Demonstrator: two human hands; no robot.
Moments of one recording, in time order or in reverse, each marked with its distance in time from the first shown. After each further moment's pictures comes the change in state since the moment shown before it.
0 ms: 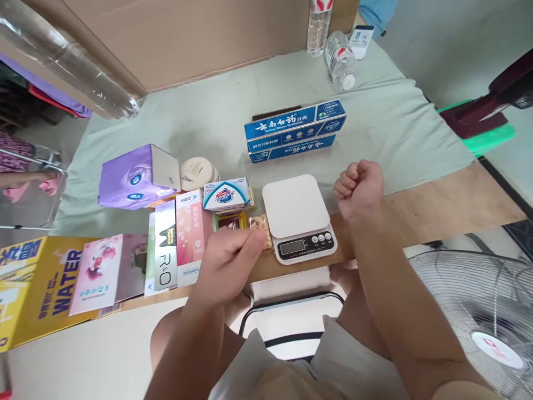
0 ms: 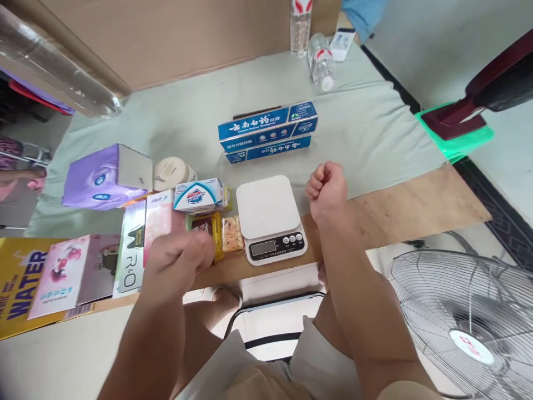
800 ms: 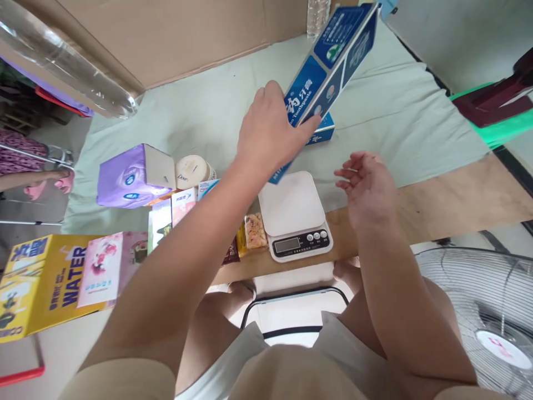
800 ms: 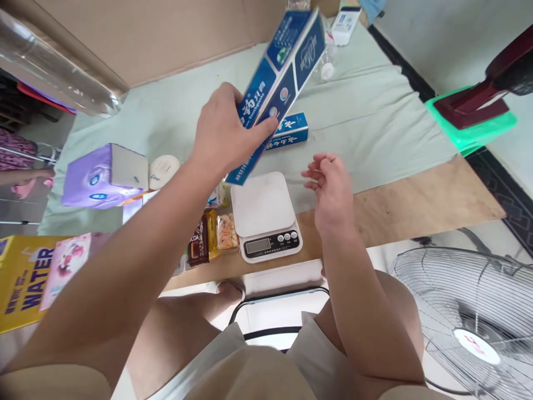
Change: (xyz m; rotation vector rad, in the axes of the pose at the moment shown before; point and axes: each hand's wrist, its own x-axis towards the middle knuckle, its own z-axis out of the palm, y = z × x) left_hand 0.179 0.021 0.048 0.605 0.221 0.123; right_hand -0.012 -0.003 -0.019 -0.199 -0.015 -0.189
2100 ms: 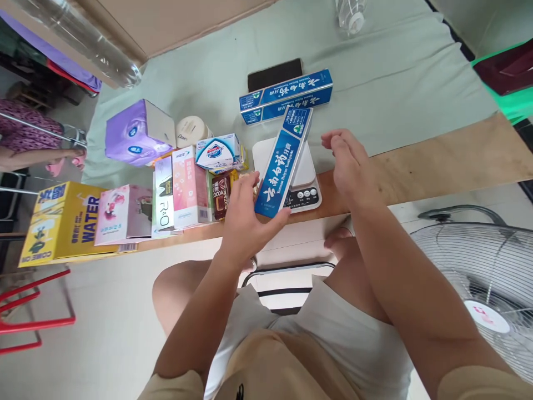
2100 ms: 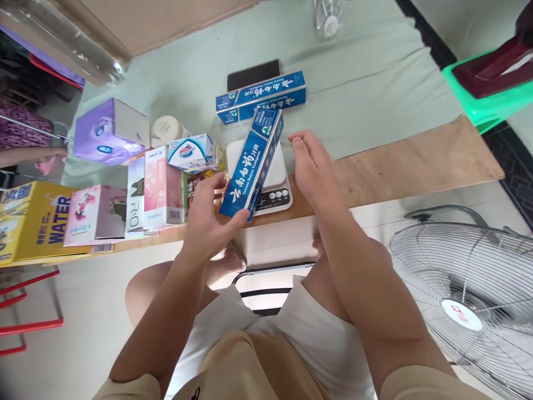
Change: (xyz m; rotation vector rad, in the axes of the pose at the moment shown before) left_hand -0.222 -0.023 -0.006 0.047 -0.058 -0.076; right_hand -0.032 0.006 -0.029 -0.502 -0.230 -0.179
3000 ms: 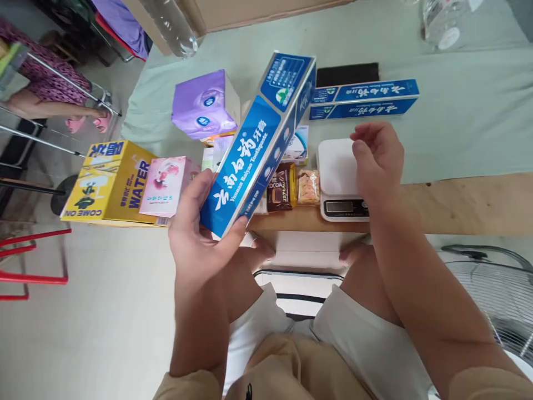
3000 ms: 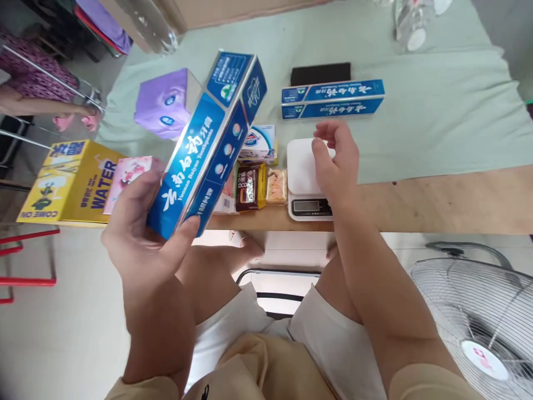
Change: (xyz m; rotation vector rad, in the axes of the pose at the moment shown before) left_hand -0.066 -0.071 -0.108 -0.122 0.439 0.001; right_hand 0.011 -0.001 0.089 -0.082 -0.026 -0.414
